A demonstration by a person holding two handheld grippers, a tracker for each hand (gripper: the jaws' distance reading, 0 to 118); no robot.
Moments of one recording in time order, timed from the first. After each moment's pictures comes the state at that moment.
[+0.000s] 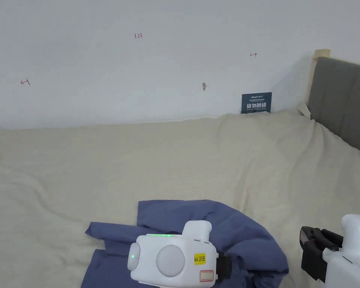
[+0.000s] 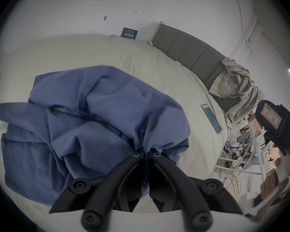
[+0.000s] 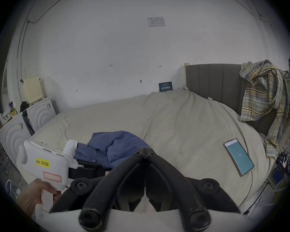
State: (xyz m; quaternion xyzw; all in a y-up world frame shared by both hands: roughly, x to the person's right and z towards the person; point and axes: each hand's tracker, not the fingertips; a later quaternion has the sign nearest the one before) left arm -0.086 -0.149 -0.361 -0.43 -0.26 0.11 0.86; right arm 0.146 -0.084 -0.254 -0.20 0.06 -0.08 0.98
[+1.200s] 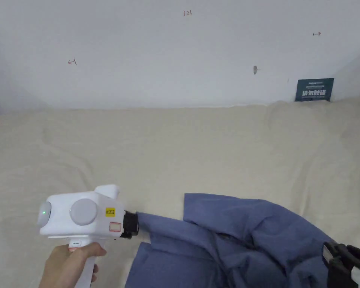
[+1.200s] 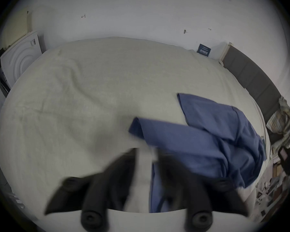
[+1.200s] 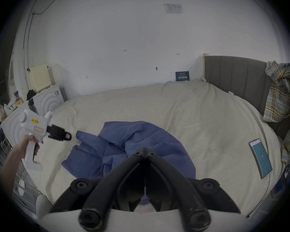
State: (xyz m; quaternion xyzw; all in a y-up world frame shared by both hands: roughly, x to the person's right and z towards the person) left arm -0.348 -0.141 -0.428 -0.44 0.01 0.10 0.89; right arm 0.085 -0.102 -0.303 -0.25 0.12 -0.05 0.96
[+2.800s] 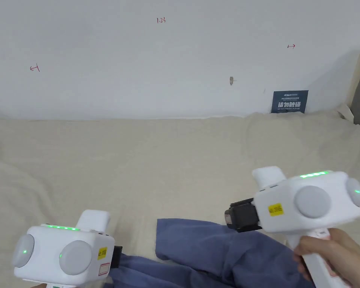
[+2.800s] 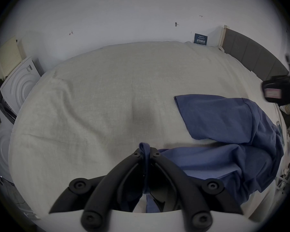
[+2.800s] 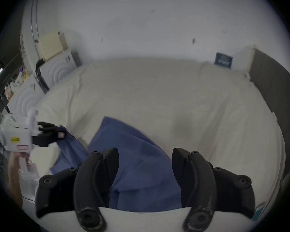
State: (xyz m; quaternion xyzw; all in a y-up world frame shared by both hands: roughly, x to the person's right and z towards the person) left arm -0.308 -0.154 -0.461 -0.44 0.02 0.00 0.90; right arm 0.018 -0.103 -0.552 -0.42 0.25 0.06 0.87
